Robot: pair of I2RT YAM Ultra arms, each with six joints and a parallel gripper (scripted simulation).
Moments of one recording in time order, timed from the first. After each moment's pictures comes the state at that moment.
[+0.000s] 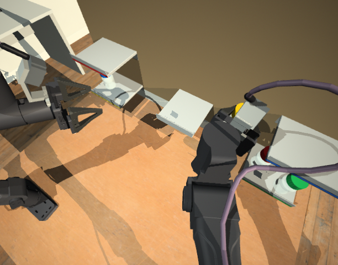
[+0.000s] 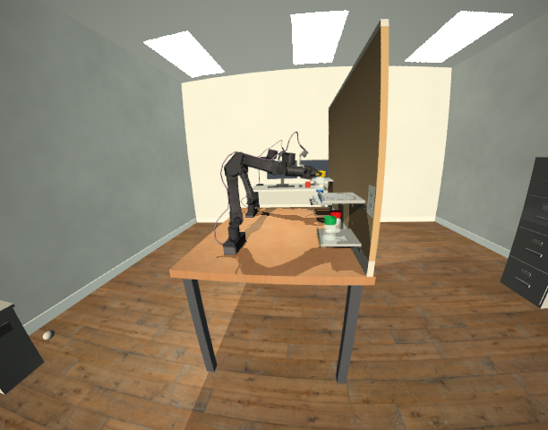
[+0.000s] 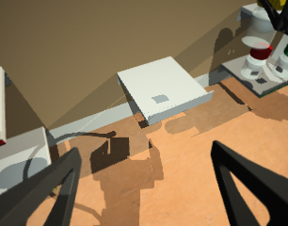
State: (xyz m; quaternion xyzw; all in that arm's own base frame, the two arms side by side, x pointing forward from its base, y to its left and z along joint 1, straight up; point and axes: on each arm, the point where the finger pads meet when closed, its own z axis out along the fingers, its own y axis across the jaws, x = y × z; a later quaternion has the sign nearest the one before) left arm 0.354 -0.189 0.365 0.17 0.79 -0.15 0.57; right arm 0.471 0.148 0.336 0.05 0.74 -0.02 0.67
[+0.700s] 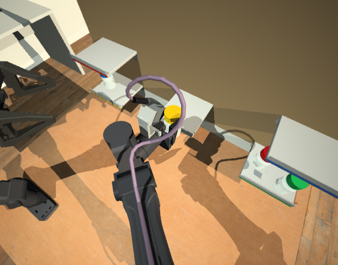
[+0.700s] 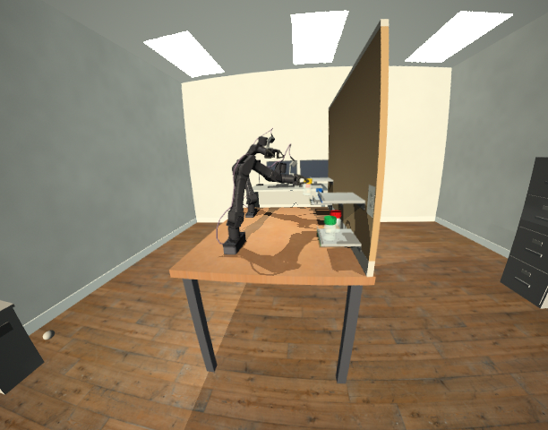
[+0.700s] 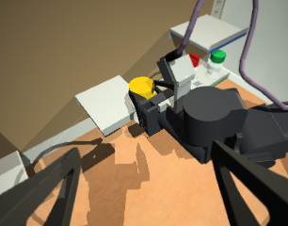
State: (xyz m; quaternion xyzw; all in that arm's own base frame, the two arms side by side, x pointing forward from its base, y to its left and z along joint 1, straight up) left arm 0.270 -0.220 0.466 0.25 0.77 -0.21 0.56; right arm 0.406 0.317 0.278 0.00 0.74 -0.03 0.67
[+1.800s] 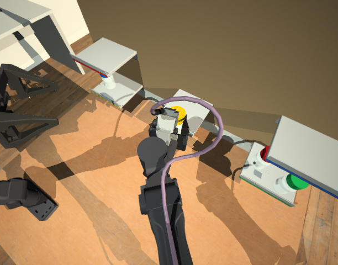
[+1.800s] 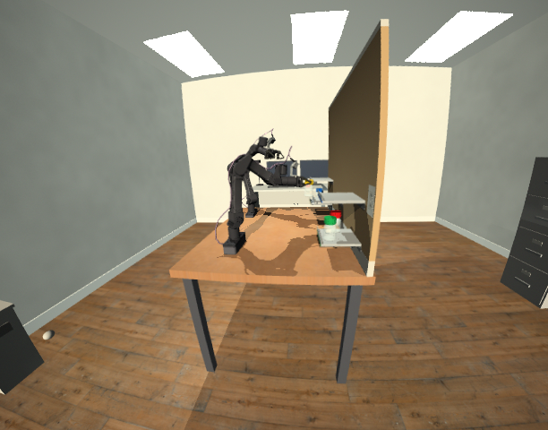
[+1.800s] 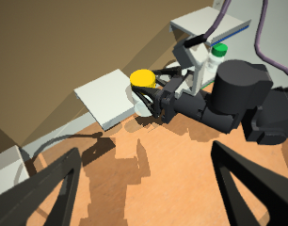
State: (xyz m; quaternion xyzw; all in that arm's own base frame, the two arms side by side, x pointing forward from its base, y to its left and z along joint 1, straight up) left arm 0.271 -0.221 0.458 0.25 0.77 -0.20 0.55; right arm 0.413 0.309 0.272 -0.12 0.73 0.09 0.67
